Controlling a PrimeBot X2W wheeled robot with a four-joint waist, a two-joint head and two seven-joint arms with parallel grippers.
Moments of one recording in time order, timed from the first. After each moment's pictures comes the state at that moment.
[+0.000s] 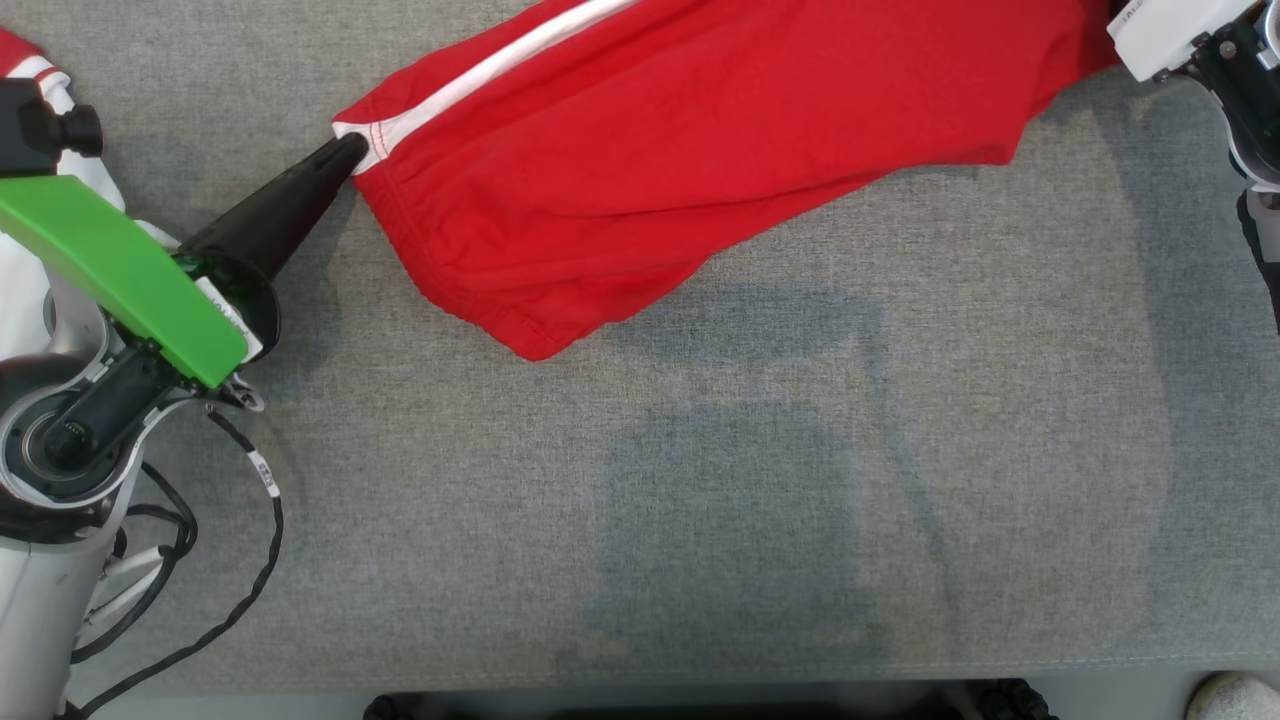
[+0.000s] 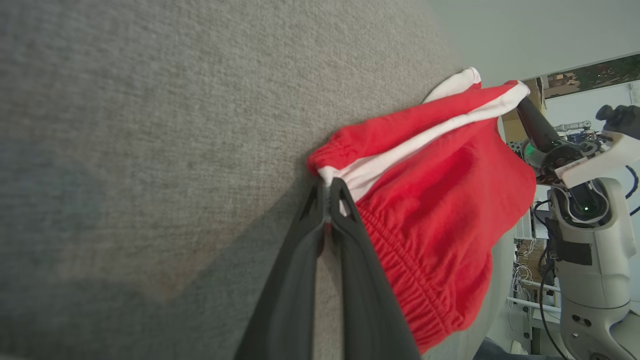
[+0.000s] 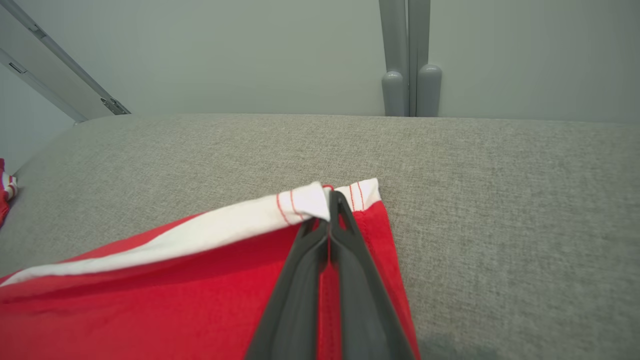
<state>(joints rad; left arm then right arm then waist) -0.57 0.49 -0.37 -0.16 -1.42 0.10 0.43 -0.89 -0.36 0.29 0.18 0.61 0.10 0.29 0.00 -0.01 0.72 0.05</state>
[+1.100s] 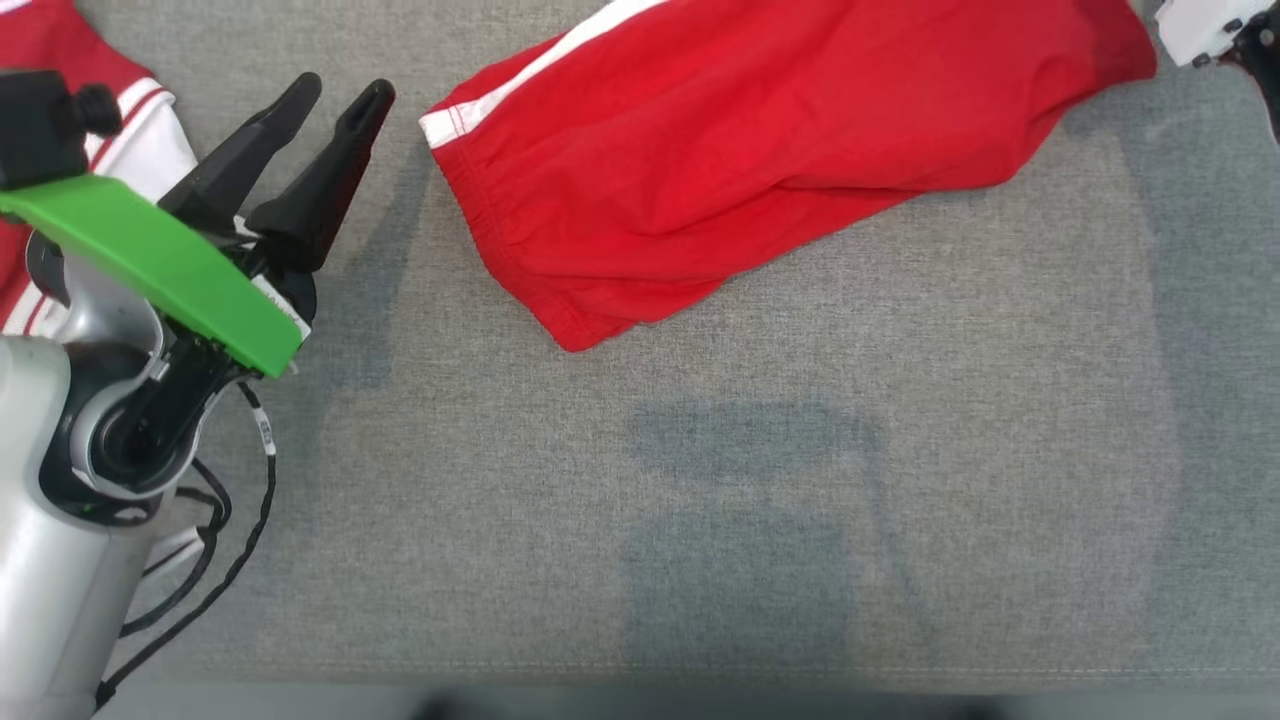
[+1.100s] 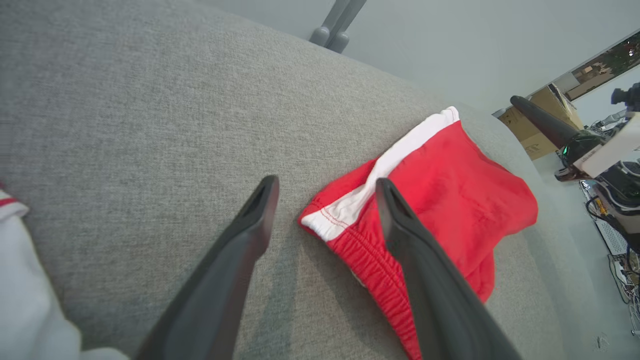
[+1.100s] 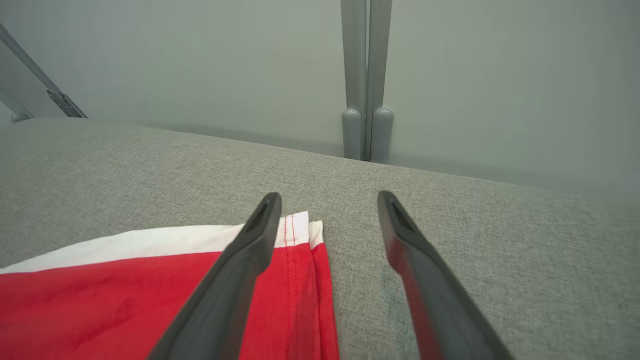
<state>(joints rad) -0.63 0.45 -0.44 -0.09 -1.16 0.02 0.24 -0.95 -0.42 0.33 0.37 0.50 0.11 0.20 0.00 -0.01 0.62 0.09</state>
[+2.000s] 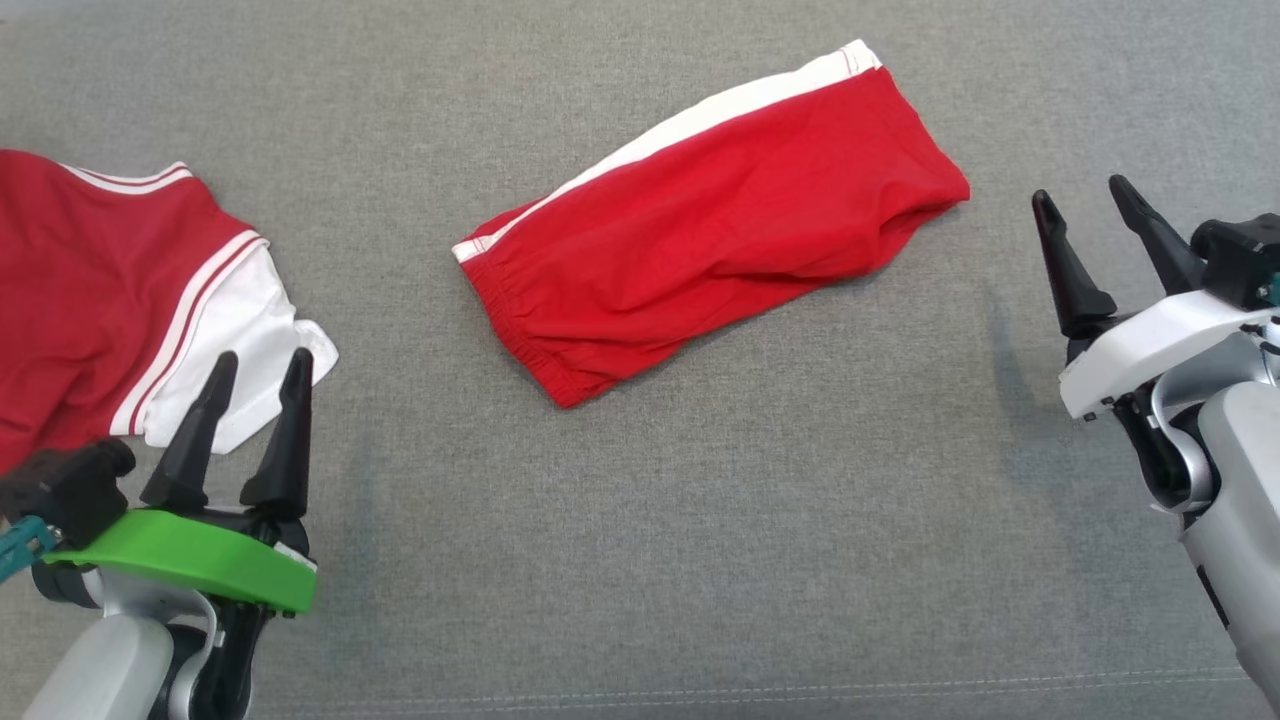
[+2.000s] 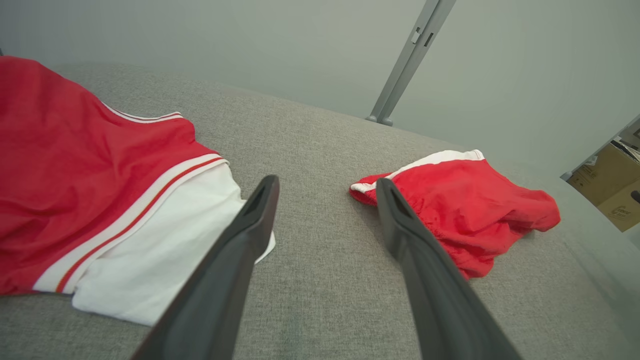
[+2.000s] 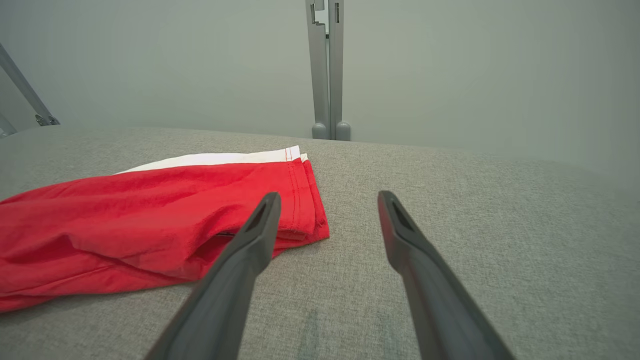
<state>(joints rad) -0.18 0.43 -0.39 0.00 -0.90 0.07 -0.24 -0.42 -0.38 0.33 0.36 0.44 0.03 -0.17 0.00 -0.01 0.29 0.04</state>
